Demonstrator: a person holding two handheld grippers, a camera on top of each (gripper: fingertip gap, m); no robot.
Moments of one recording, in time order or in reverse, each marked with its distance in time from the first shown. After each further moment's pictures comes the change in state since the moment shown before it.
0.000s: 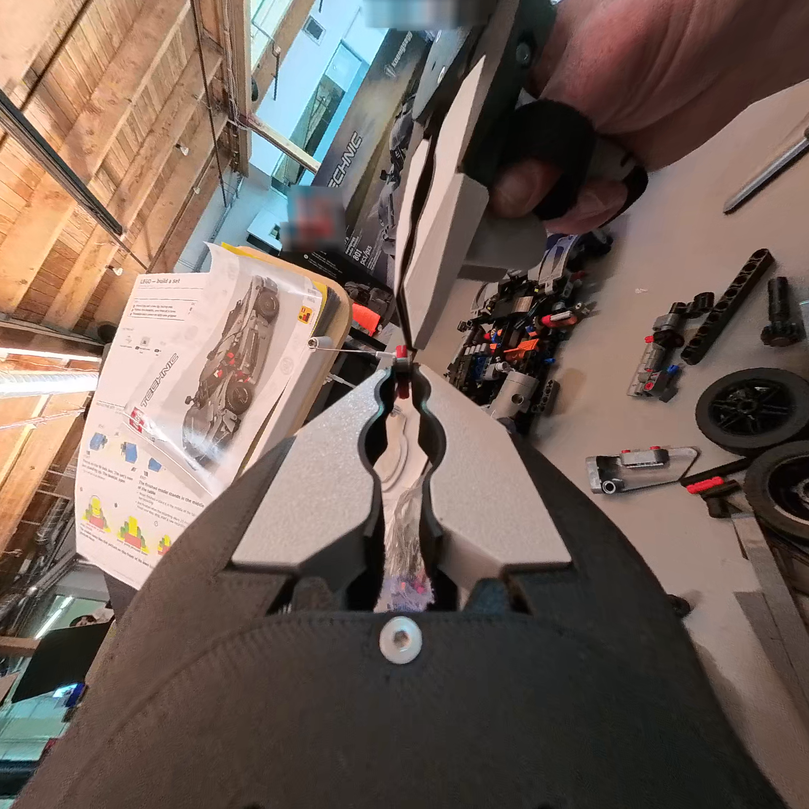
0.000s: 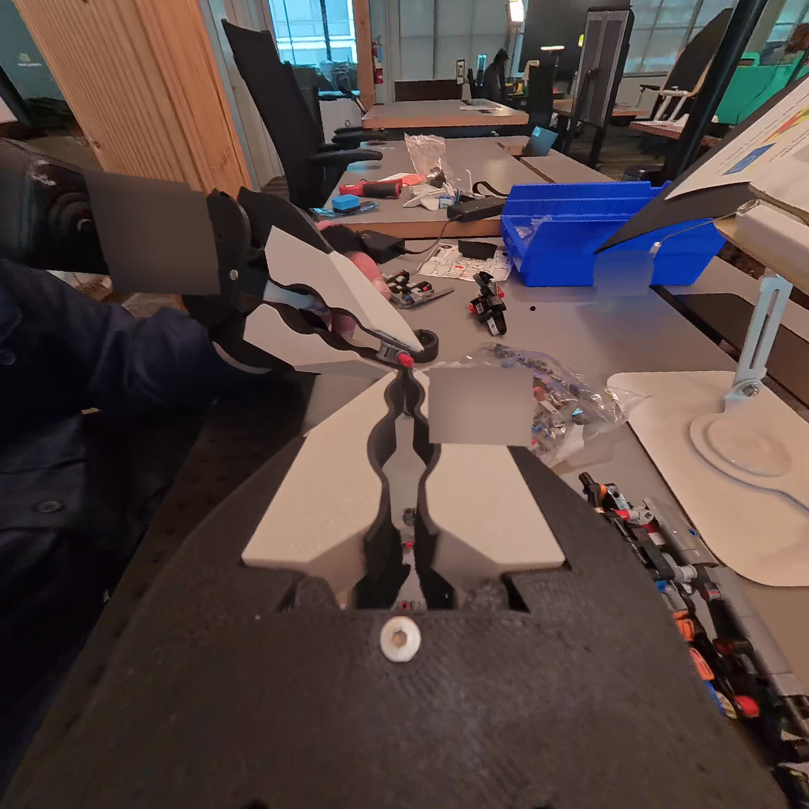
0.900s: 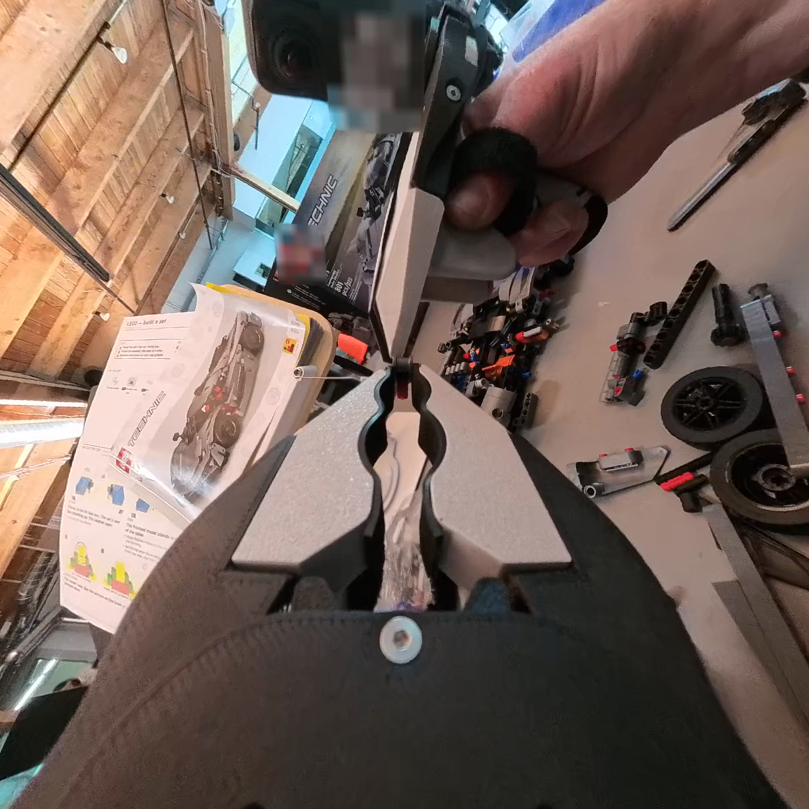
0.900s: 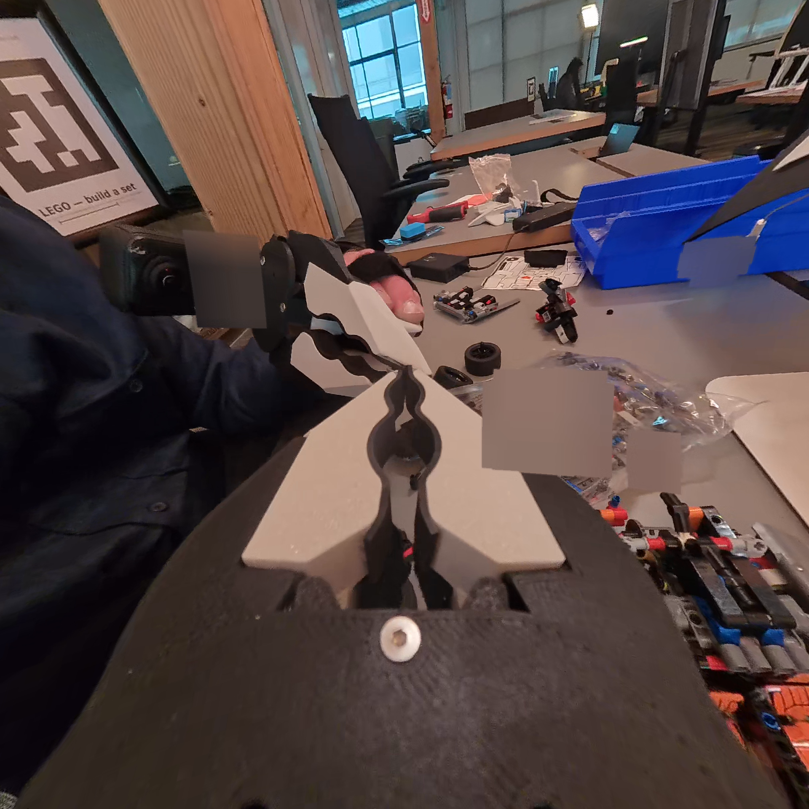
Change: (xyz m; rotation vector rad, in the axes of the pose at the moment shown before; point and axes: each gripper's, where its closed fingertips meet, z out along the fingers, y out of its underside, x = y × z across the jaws) left arm 0.012 -0.011 -0.004 0.075 0.054 0.043; right arm -0.015 -0.004 -0.001 0.056 -0.172 0.134
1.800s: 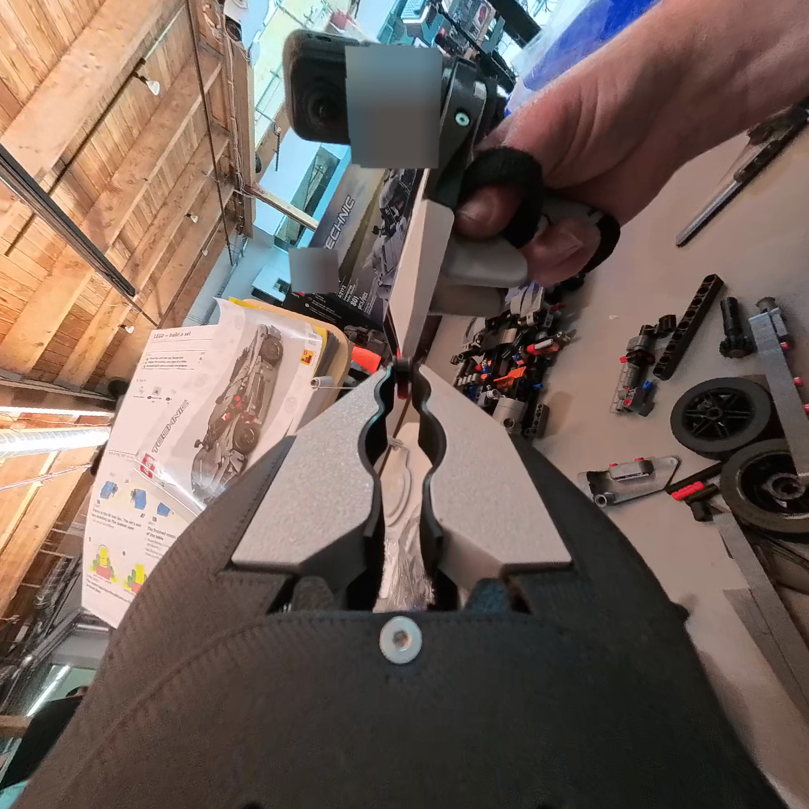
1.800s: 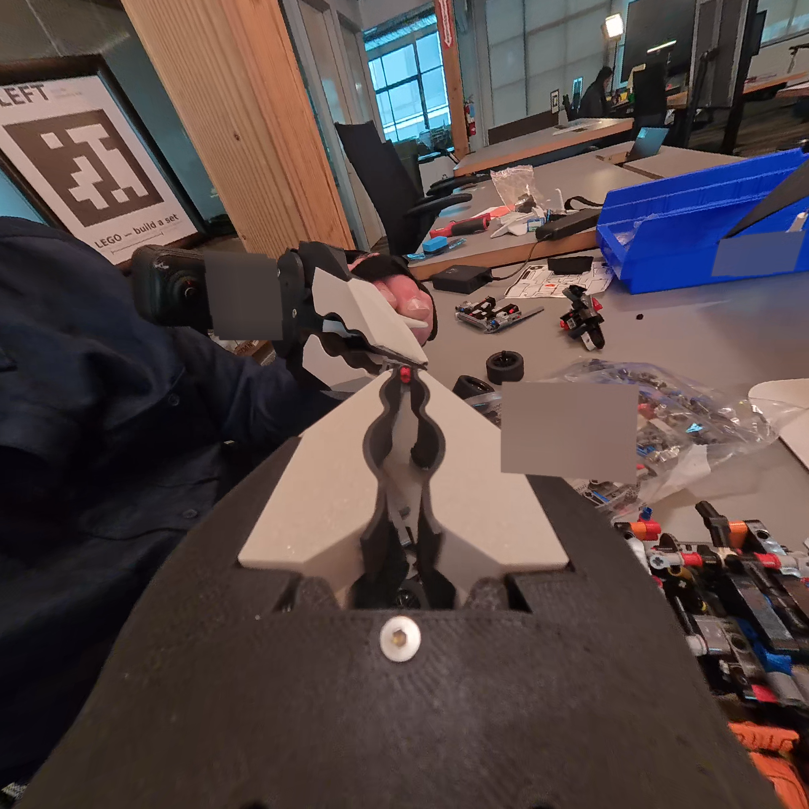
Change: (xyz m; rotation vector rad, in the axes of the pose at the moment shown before) left arm -0.007 -0.007 -0.006 0.036 -0.034 0.012; right arm -0.005 -0.003 0.001 0.035 -0.060 0.056
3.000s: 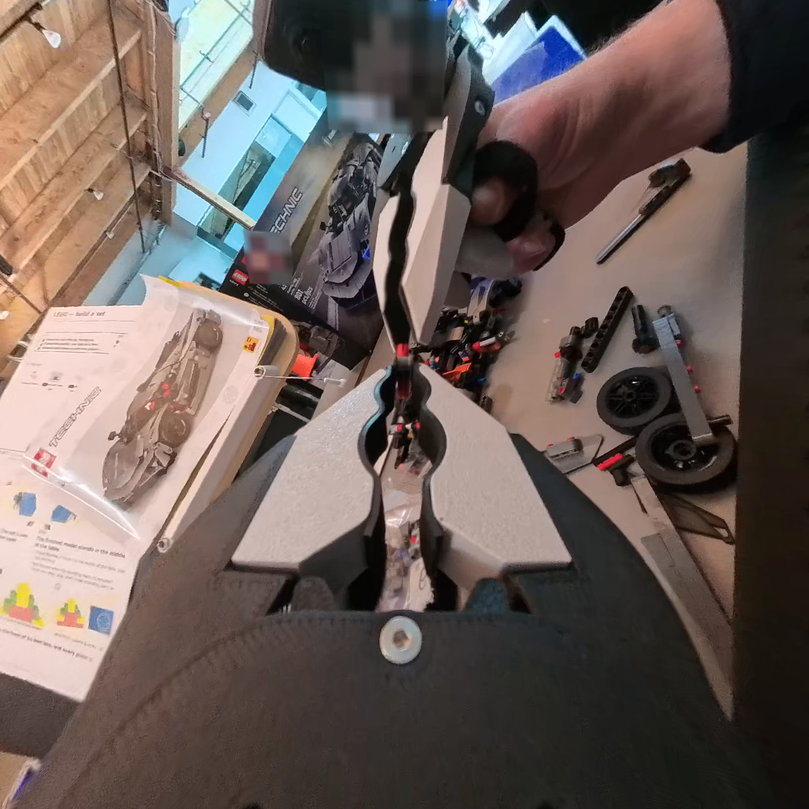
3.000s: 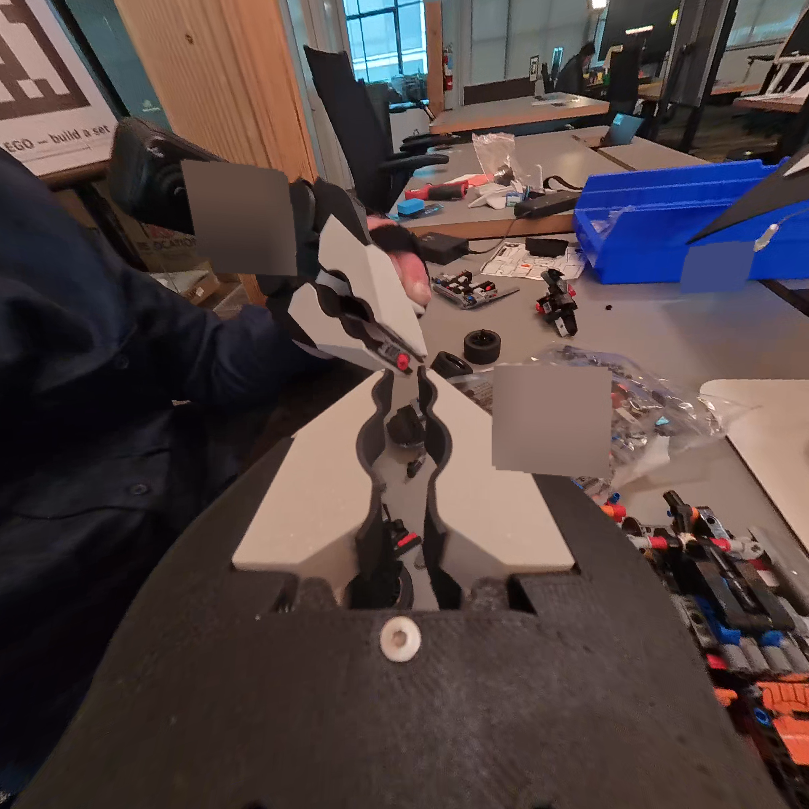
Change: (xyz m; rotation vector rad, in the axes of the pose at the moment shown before) left arm 0.012 0.008 -0.014 0.028 0.154 -0.129; right arm -0.005 0.013 0.005 -0.081 0.072 -0.127
